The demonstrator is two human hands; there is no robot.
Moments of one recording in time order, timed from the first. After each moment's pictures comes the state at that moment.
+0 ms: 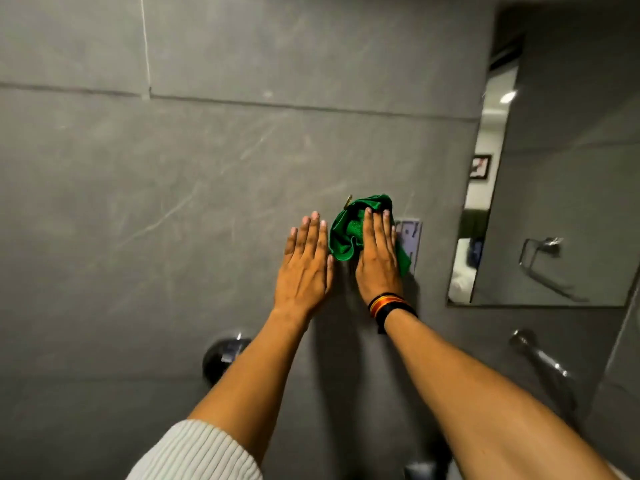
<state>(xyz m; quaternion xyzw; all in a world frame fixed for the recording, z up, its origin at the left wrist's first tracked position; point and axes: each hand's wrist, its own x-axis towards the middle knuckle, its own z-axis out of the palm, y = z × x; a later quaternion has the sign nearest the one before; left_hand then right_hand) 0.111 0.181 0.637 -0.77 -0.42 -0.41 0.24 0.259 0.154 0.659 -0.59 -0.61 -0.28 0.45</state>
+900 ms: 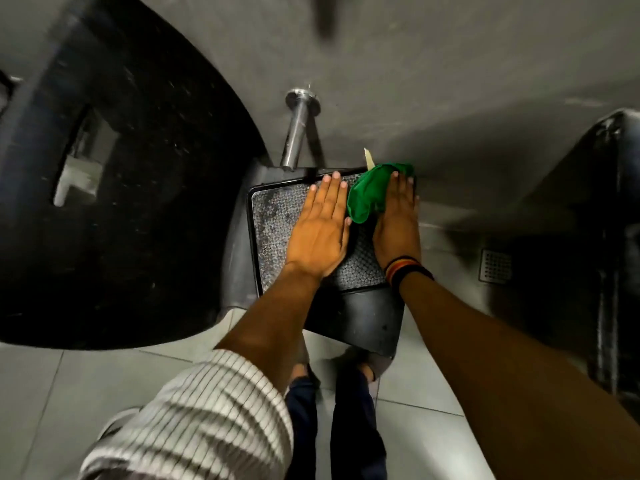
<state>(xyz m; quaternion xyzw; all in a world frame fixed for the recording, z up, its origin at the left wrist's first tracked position) 0.019 0.058 0.007 -0.82 -0.57 -0.01 -0.10 0.179 0.071 -0.008 -0.72 -0.65 0.19 0.15</state>
